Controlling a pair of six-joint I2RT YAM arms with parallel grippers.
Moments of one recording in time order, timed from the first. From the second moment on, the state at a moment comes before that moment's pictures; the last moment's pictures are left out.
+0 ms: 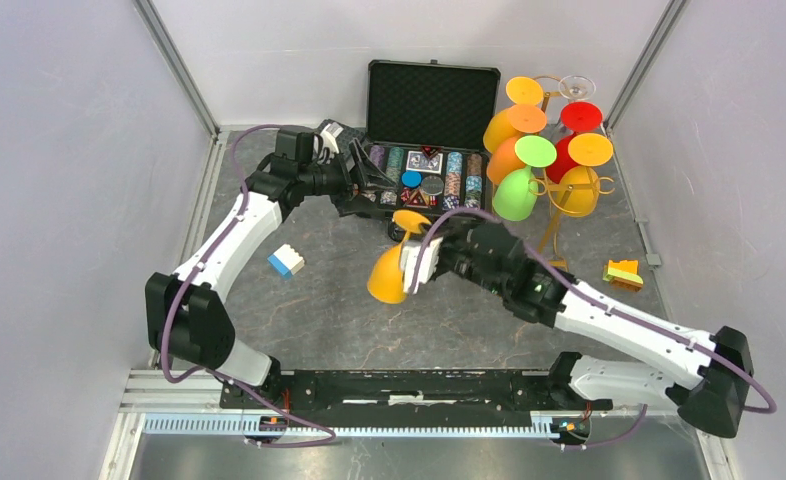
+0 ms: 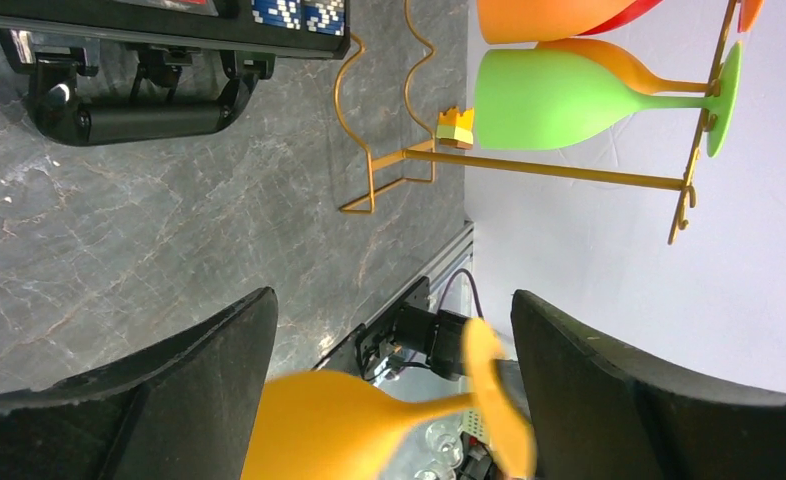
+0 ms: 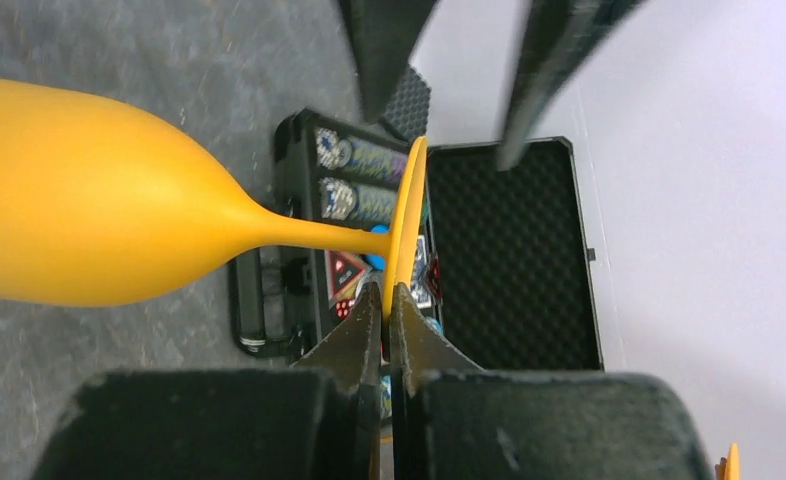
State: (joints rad) left arm -0.31 1.50 1.30 -0.43 0.69 -0.83; right arm 0.94 1.07 0.90 -0.05 0.04 -0.92
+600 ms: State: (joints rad) left arm -0.32 1.34 1.06 -0.22 0.86 -1.03; right arm 1.18 1.08 0.63 0.34 0.54 -1.45
